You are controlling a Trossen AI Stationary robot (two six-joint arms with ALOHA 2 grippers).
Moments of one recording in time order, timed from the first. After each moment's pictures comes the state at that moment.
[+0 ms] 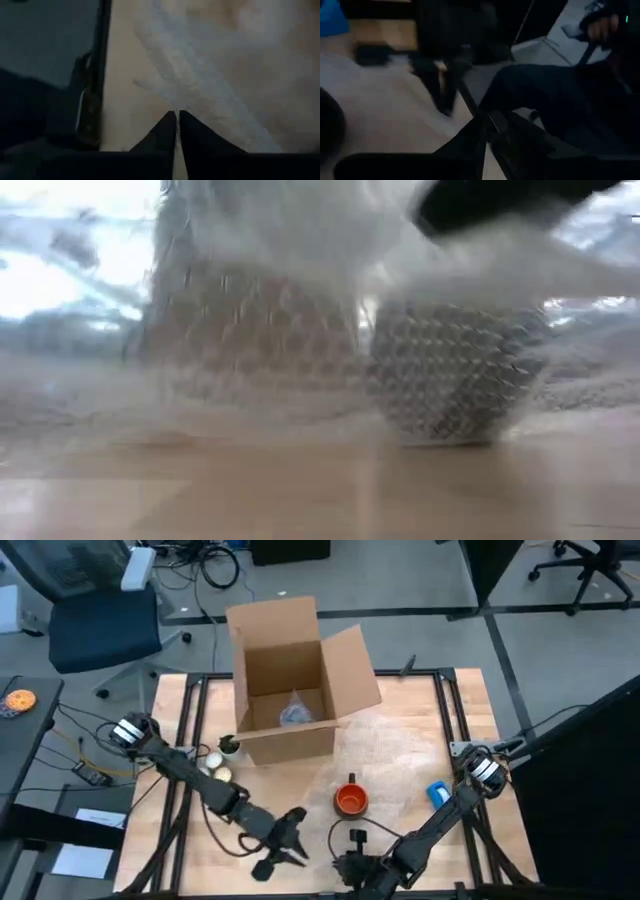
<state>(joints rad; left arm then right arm) -0.61 1.59 1.01 0.15 0.03 -0.27 0.79 2.06 1.49 -0.30 0.69 0.61</state>
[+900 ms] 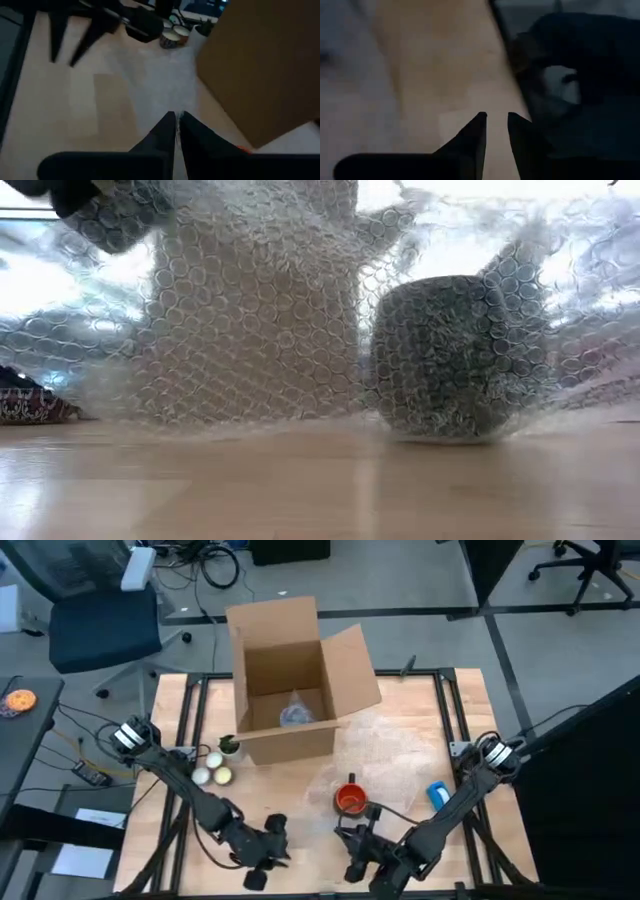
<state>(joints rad) -0.71 1.63 1.01 -0.12 -0.20 -0.48 0.79 1.91 1.49 -0.52 1.07 0.56</state>
